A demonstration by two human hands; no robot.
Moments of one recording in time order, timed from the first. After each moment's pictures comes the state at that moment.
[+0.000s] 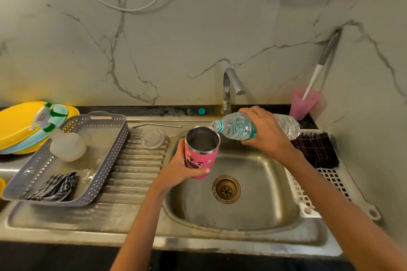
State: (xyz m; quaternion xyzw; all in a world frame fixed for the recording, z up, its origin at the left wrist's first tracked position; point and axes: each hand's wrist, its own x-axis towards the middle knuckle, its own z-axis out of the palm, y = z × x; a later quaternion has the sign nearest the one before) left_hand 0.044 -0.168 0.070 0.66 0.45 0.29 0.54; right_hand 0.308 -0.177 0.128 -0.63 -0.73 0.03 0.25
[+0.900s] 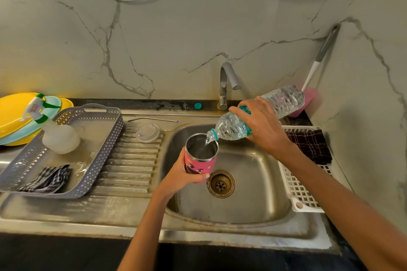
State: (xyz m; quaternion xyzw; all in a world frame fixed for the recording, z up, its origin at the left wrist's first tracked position) left_hand 0.054 -0.184 0.026 0.61 0.43 0.31 0.58; right_hand 0.314 -0.176 0.126 -0.57 -0.78 -0.18 0.16
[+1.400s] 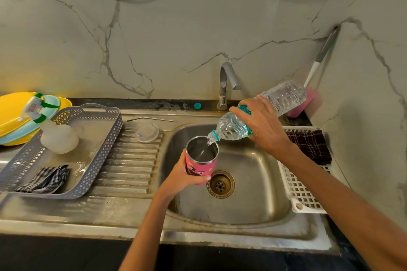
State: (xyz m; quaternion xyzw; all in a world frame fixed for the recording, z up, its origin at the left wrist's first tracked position) left_hand 0.057 -0.183 0.018 0.61 0.43 0.31 0.59; right_hand 0.317 -0.173 0.124 -0.55 -0.79 -0.23 0.15
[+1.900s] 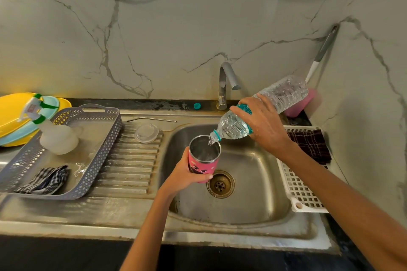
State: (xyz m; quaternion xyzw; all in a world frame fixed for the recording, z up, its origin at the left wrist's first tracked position) left_hand 0.064 -0.176 0.014 0.63 0.43 0.30 0.58; right_hand 0.322 -0.172 0.124 -0.55 -0.79 -0.24 0.13
